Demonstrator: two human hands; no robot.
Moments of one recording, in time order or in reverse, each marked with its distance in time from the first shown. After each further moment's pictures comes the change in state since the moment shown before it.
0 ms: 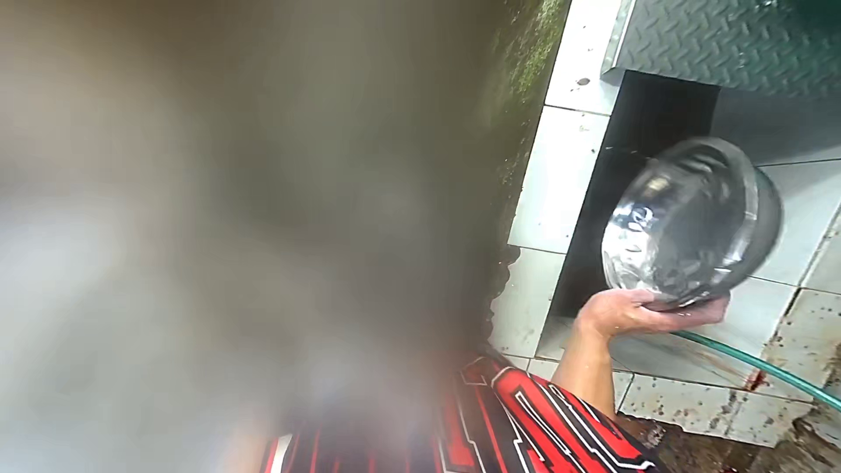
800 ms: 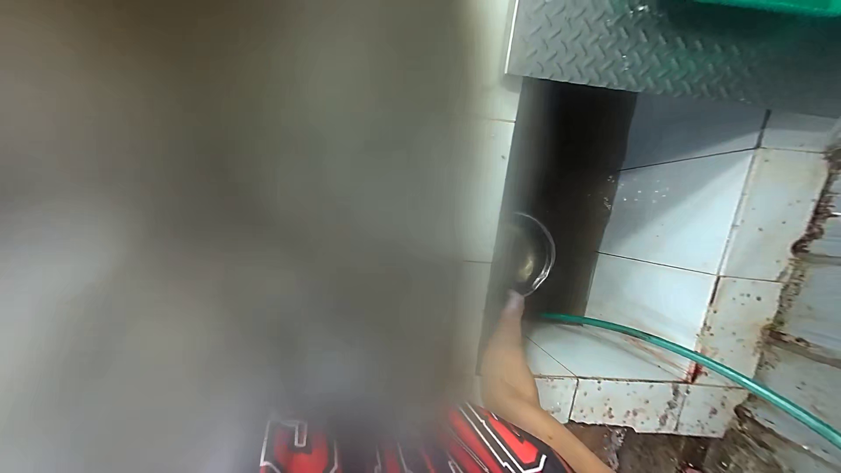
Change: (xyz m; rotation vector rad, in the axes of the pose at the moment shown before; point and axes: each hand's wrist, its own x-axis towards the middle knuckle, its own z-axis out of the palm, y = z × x) left_hand -0.102 0.153 -0.014 0.449 -0.067 -0.003; right_hand -0.031 0.140 -0.024 0.239 -0.818 0.962
